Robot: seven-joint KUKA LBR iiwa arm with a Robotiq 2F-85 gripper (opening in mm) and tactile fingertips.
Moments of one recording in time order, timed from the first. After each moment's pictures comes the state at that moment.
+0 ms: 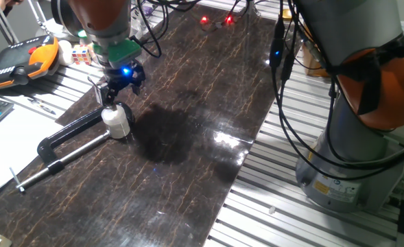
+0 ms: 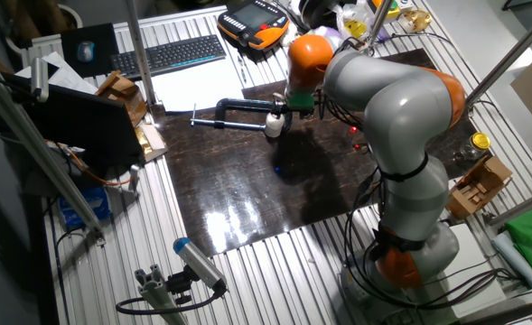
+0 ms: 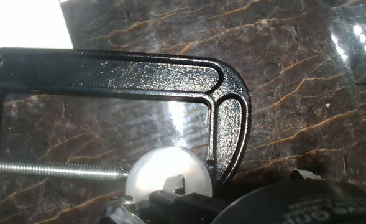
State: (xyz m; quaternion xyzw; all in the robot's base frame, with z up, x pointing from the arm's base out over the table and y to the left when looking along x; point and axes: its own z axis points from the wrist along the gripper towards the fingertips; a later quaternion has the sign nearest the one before) arm 0.615 0.071 0.101 0.15 0.99 -0.01 0.06
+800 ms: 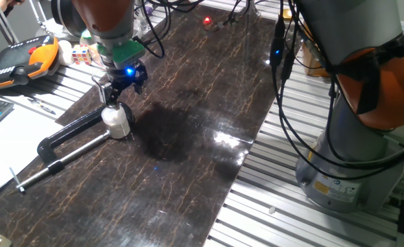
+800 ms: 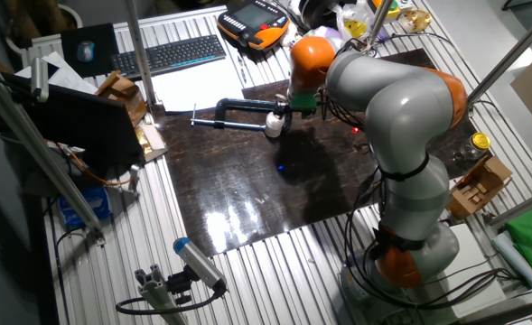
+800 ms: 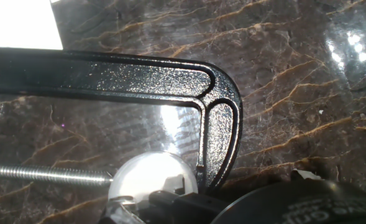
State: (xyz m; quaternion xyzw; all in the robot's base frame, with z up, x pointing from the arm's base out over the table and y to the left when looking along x) arm 0.617 0.062 0.094 0.14 0.99 -0.01 0.06
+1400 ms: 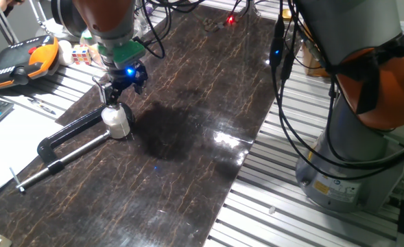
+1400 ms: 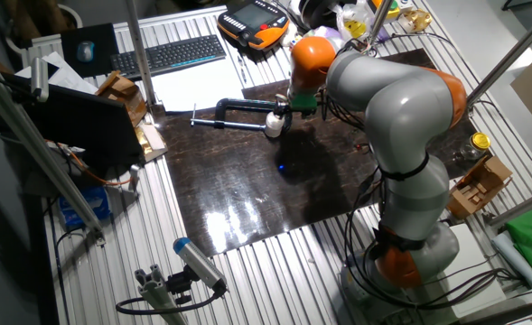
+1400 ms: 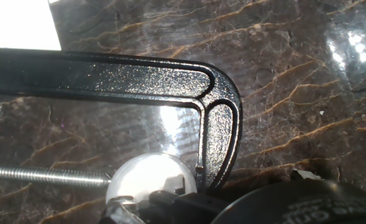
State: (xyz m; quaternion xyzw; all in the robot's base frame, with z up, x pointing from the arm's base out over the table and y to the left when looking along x) arm 0.617 0.062 0.097 0.14 0.99 -0.01 0.06
